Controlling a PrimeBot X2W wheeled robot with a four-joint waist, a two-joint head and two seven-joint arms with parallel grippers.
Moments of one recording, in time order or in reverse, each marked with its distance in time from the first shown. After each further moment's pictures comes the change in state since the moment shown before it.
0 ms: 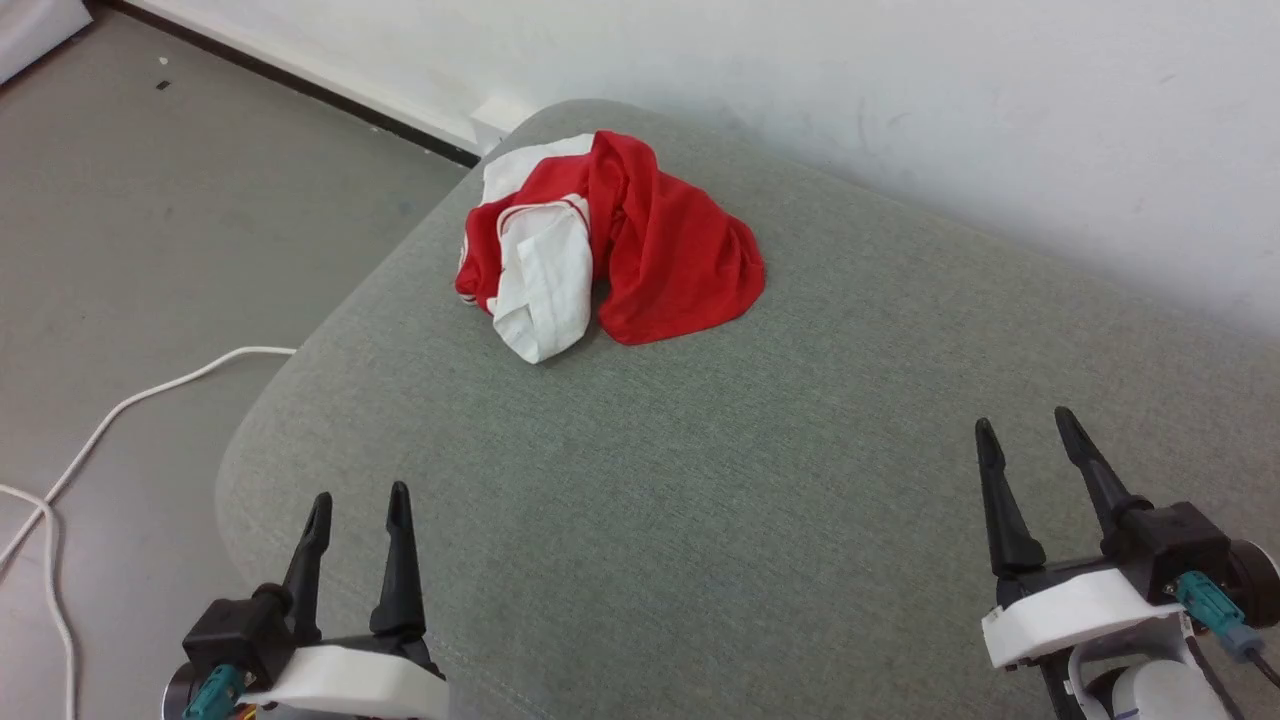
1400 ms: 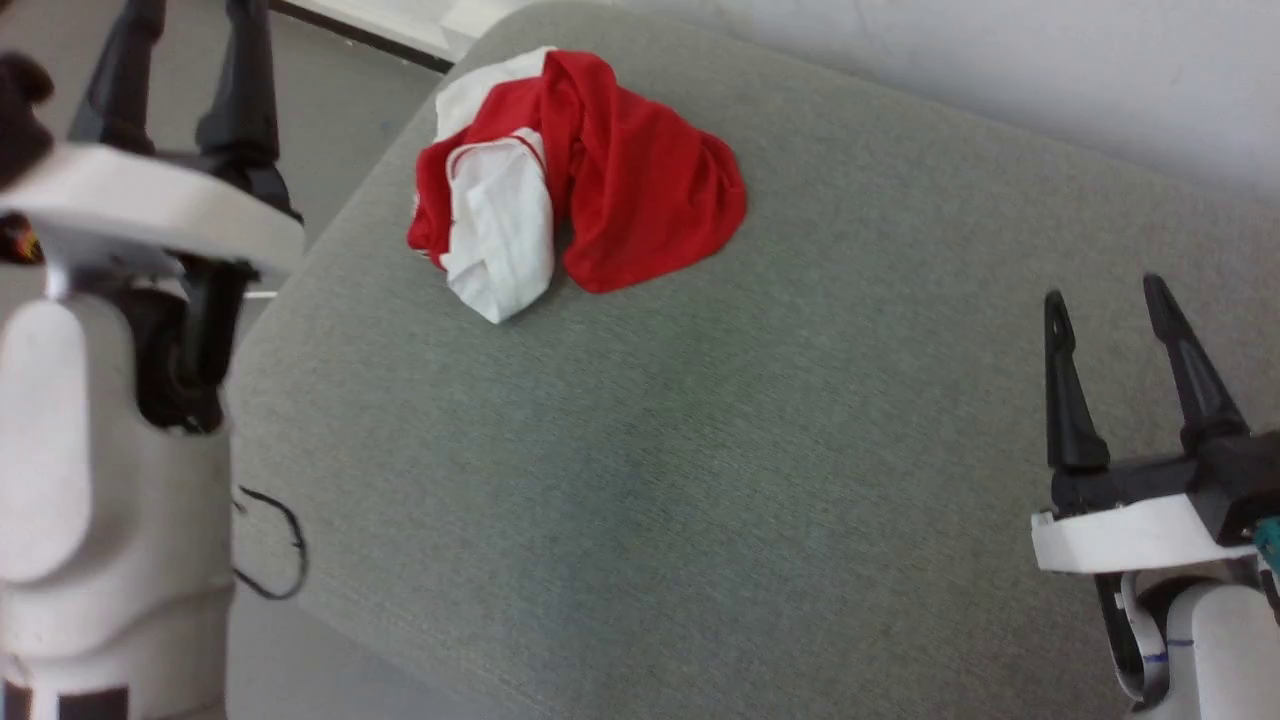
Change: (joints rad) left arm -0.712 0.182 0.017 0.015 -0.196 -0.055 0.288; right arm -0.084 0.004 -0.058 -0.185 -0.113 0.000 -0.005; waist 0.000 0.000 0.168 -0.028
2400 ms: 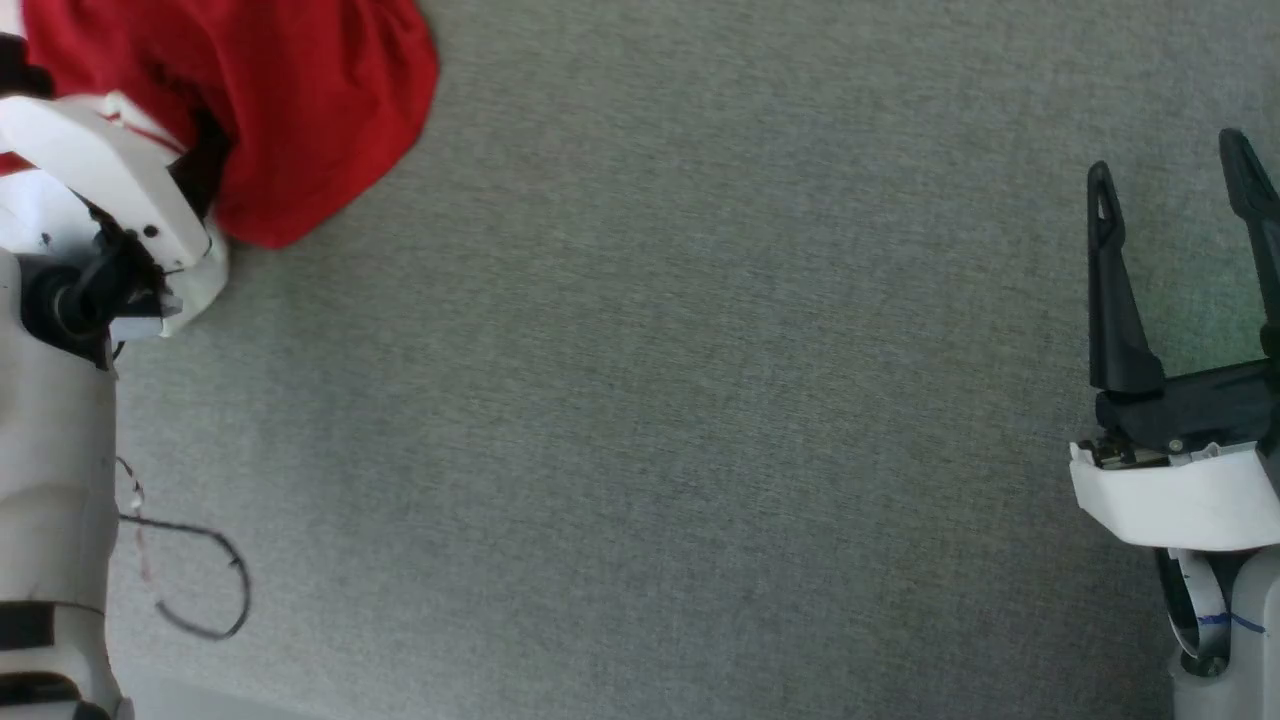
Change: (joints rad) left arm -0.249 0.184 -0.076 0.628 -0.153 -0.040 0.405; right arm -0.085 -0.044 0.062 -0.296 -0.064 0.000 0.139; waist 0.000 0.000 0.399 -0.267
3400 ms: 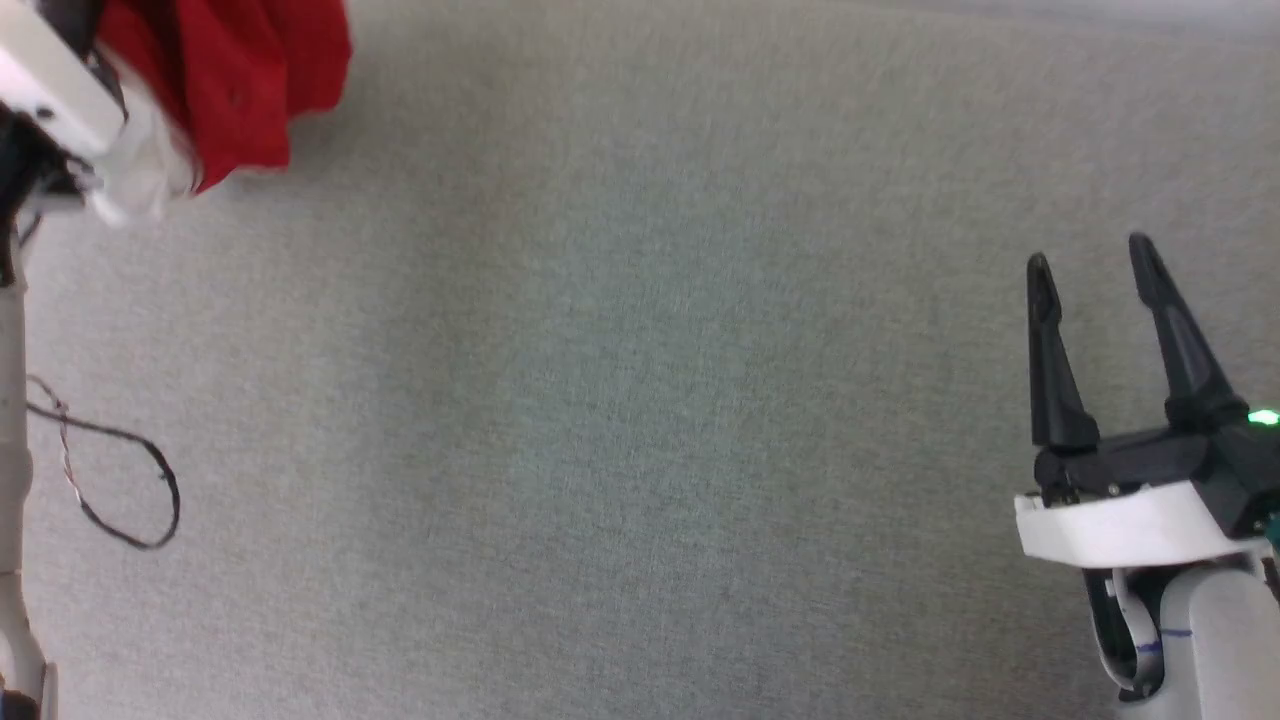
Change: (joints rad) left arm -0.076 0.095 -0.067 -0.198 -0.138 -0.002 -0.058; right arm 0.048 0.040 -0.007 0.233 0.123 0.000 -0.137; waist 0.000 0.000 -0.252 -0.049
